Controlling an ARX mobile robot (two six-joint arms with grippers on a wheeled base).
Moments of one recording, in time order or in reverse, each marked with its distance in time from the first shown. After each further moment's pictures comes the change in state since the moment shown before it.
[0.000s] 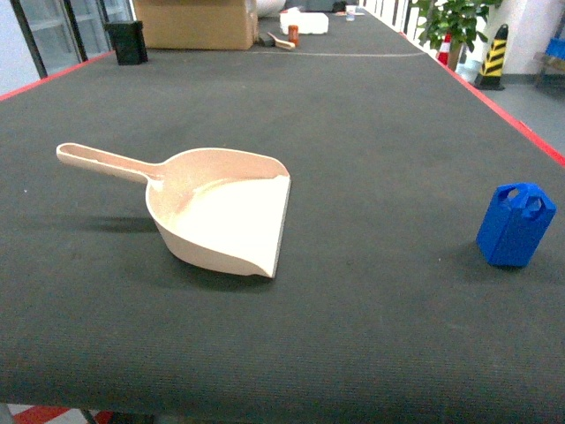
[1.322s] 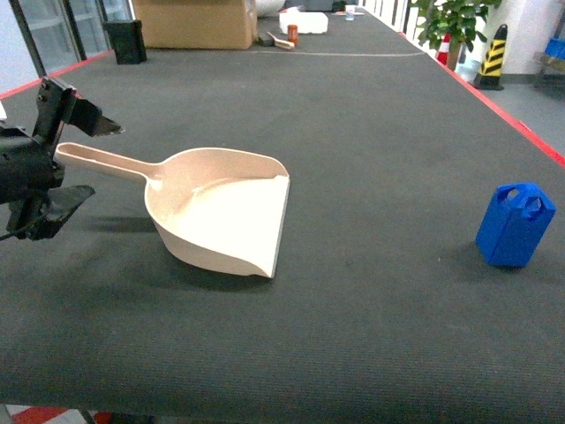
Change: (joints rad) left arm 0.151 1.993 0.950 0.915 0.427 -0.969; right arm 0.000 0.000 0.000 0.000 0.000 0.000
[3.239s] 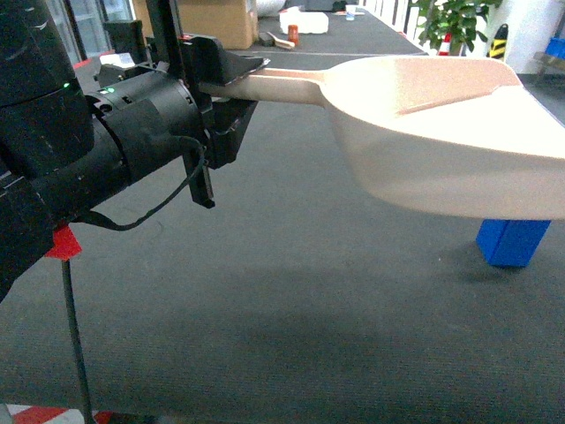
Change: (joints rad) left arm -0.396 -0.096 -0.153 0.491 -0.004 -0.580; right arm 0.000 0.000 0.000 0.000 0.000 0.000
